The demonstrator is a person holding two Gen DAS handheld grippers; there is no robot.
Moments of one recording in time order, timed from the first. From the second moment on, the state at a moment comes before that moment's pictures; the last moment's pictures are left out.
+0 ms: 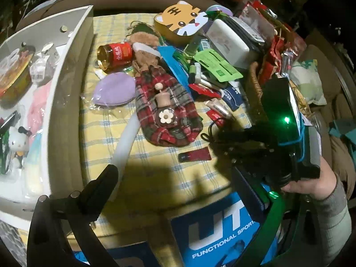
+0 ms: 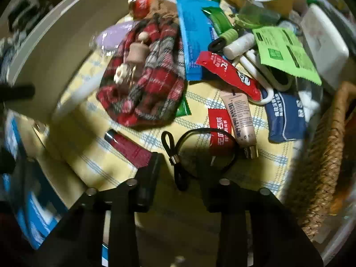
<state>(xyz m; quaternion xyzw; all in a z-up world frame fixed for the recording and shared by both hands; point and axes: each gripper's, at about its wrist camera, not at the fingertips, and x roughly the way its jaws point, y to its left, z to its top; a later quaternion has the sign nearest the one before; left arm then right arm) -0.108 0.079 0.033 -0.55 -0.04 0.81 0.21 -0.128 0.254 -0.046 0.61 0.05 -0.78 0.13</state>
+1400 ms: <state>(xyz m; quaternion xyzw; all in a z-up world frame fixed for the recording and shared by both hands) -0.160 0.172 -0.030 -0.62 0.10 0.76 0.17 -0.056 0.345 0.029 0.50 -0.23 -0.82 0.18</state>
